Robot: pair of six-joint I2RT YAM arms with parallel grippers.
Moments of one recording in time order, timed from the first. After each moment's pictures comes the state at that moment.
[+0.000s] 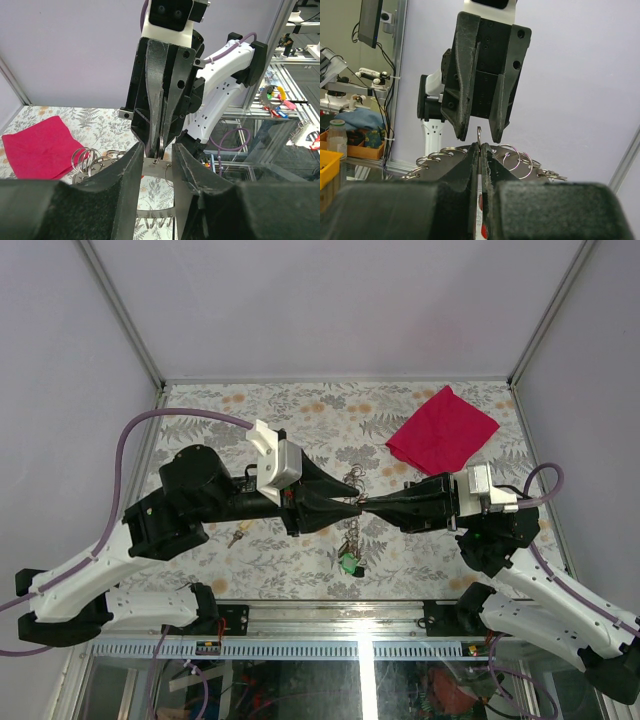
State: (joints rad) left arm -1.15 1.04 1.45 -0.31 0.35 -0.03; right arm 0.80 0.79 0.74 0.85 -0.75 0.32
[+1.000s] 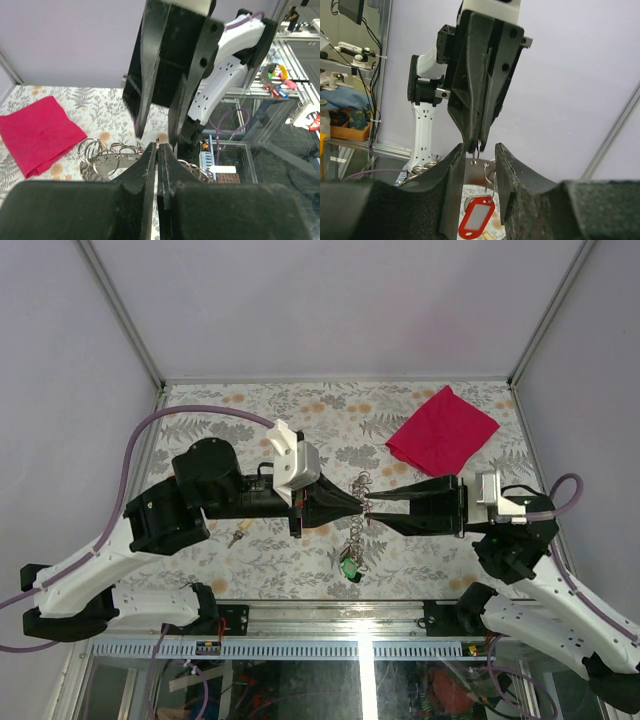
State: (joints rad) left arm -1.15 1.09 1.53 -0.44 0.36 -0.01; right arm 0.80 0.72 0.79 0.61 -0.75 0.18
